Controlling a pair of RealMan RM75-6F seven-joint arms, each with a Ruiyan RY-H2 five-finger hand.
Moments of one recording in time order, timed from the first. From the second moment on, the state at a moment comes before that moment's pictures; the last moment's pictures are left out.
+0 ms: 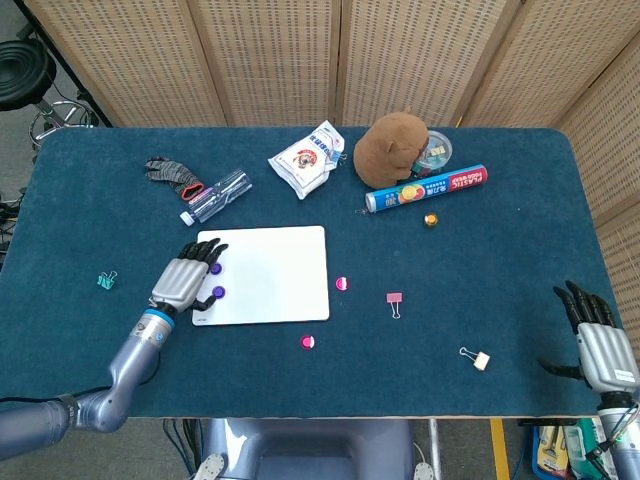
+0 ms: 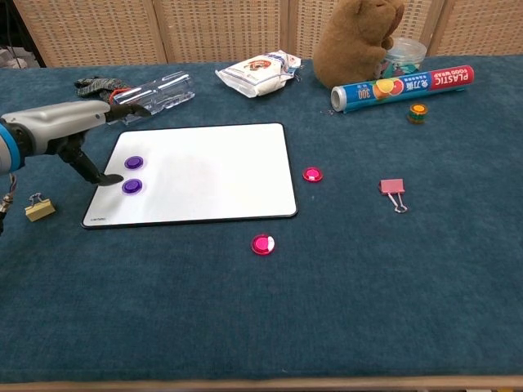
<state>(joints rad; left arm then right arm) -0.68 -1.48 -0.15 -1.50 1.00 0.94 0.31 0.13 -1.10 0.07 -1.56 -1.40 1.32 0.10</state>
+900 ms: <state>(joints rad) -0.34 -1.13 -0.05 -1.71 1.26 1.33 0.06 0.33 -1.19 0.13 -1.64 -1.47 1.17 -0.14</state>
